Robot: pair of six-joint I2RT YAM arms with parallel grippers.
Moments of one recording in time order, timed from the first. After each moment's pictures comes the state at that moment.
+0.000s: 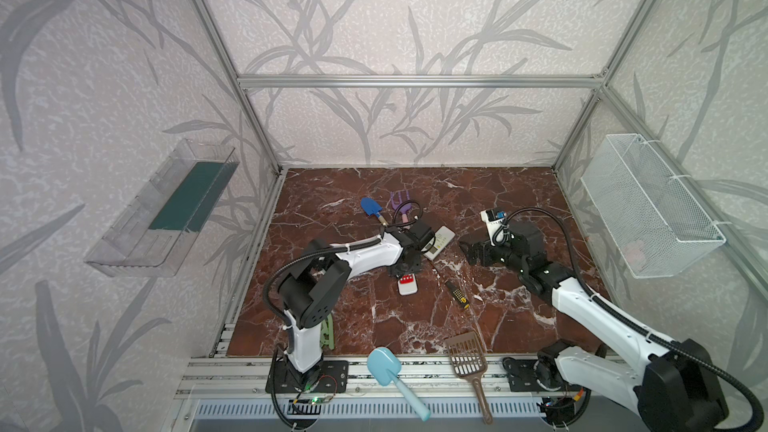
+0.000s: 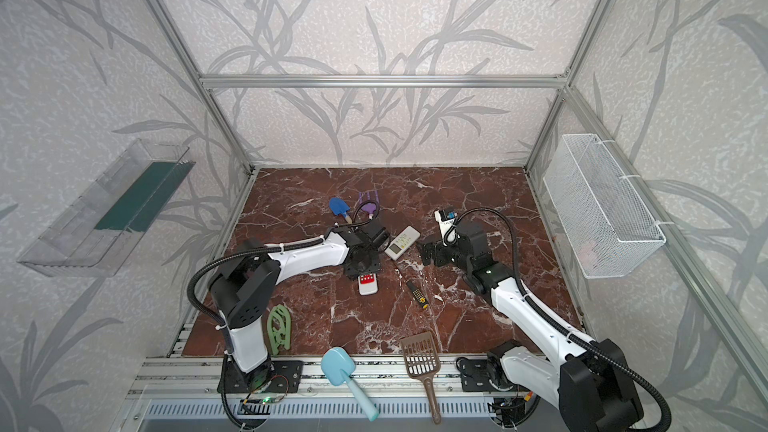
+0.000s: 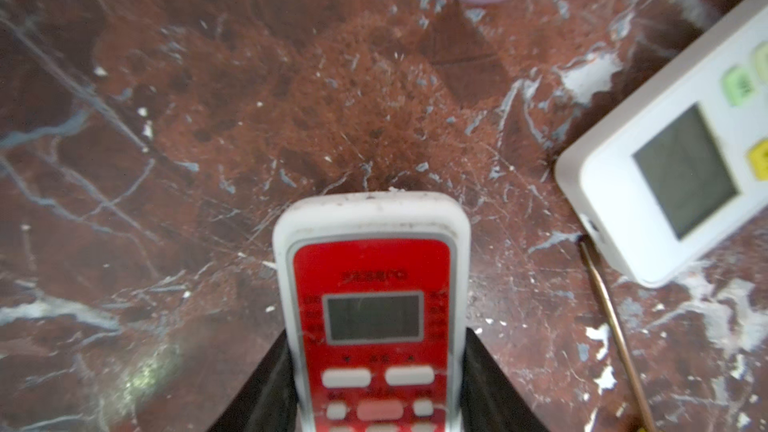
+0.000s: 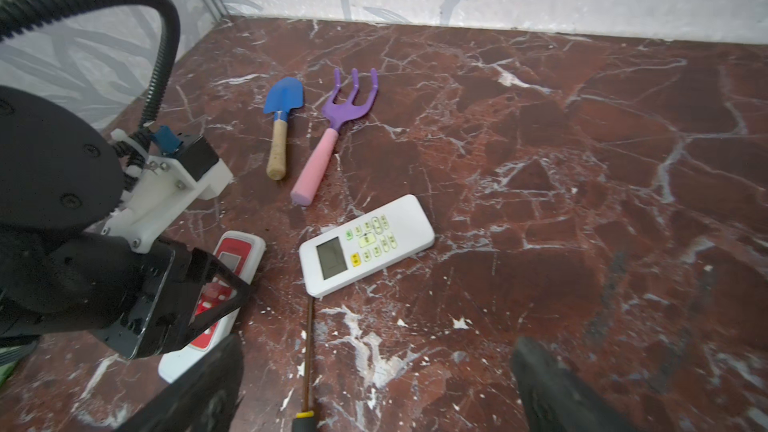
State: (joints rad) left arm -0.77 1.82 1.21 -0.68 -0.17 -0.92; right arm 0.40 1.09 0.60 -0.01 -0.23 0.17
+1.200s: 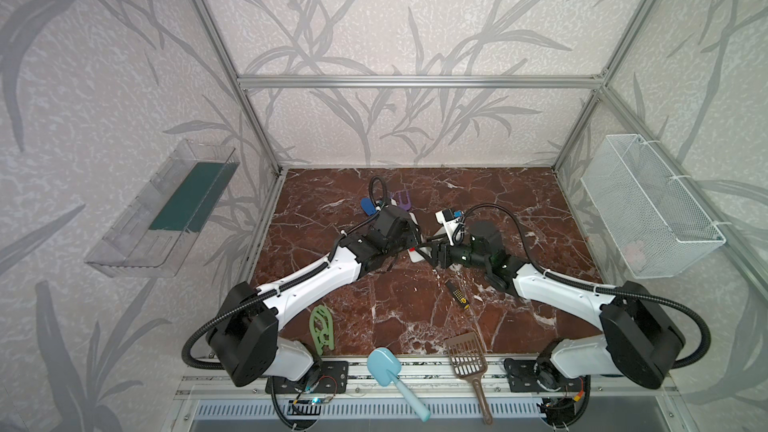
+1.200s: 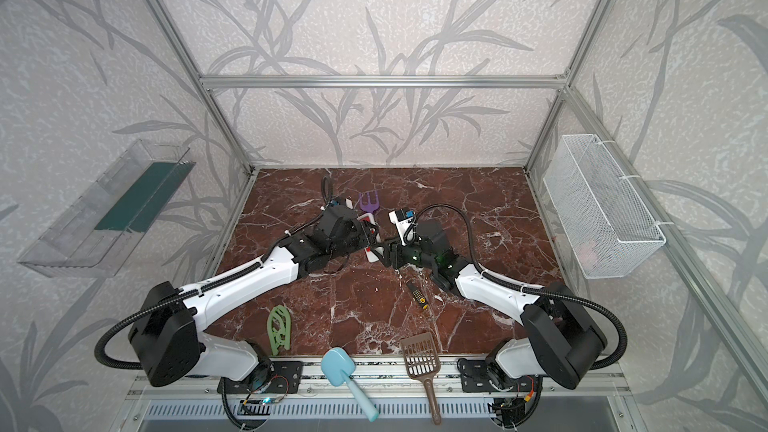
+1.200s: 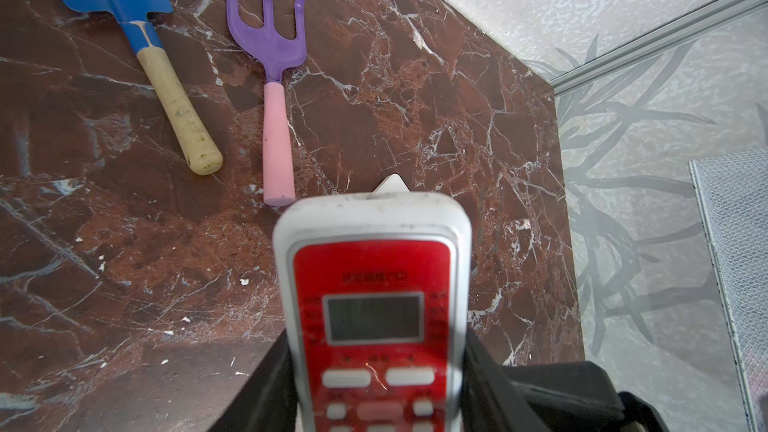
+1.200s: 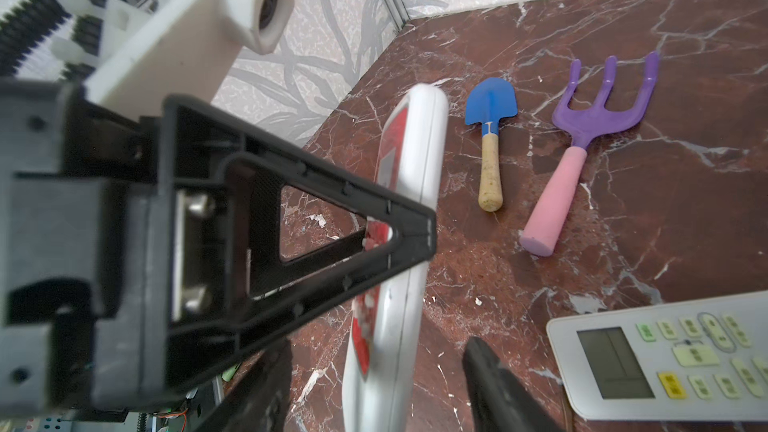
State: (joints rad) left arm -0.72 1.42 1.03 -0.26 -0.12 -0.95; right arm 0.67 1.42 0.72 0.35 -0.40 0.45
